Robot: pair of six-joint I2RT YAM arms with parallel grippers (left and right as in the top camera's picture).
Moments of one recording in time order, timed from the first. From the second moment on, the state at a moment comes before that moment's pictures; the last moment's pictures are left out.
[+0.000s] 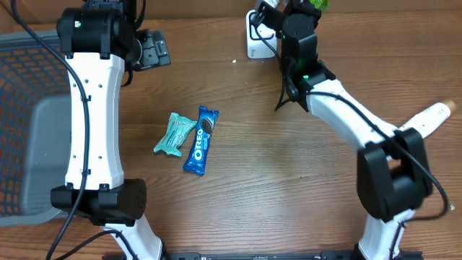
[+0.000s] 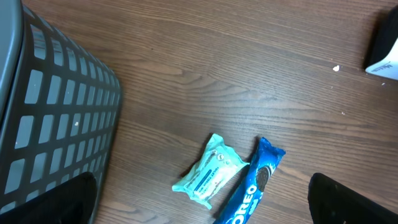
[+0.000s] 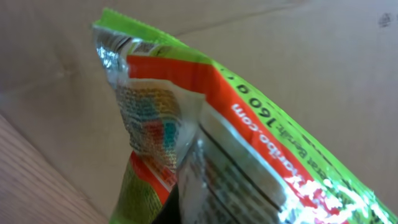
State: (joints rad) left arm -0.06 1.92 2.33 -1.55 -0.17 -0.33; right arm 0.41 2.01 1.50 0.47 0.57 -1.28
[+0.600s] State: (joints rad) left arm -0.06 1.92 2.33 -1.55 -0.17 -0.33; right arm 0.40 2.22 1.50 0.76 0.42 -1.49
